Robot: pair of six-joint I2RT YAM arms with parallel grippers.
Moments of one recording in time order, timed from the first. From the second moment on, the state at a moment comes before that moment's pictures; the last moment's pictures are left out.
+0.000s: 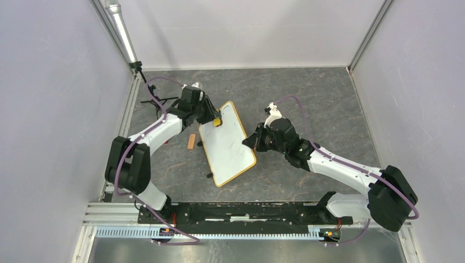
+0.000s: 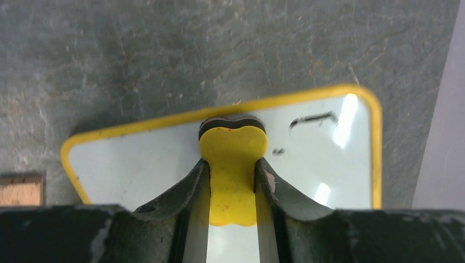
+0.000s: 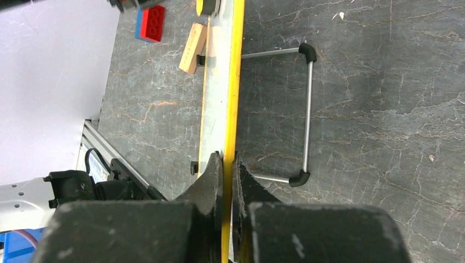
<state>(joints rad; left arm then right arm) -0.37 1.57 1.02 -0.19 0.16 -0.68 0.79 1.24 0.72 0.05 -0.07 0.75</state>
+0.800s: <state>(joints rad) -0.29 1.73 1.23 -0.17 0.21 -0.67 0.79 1.24 0.73 0.04 -0.07 0.75</state>
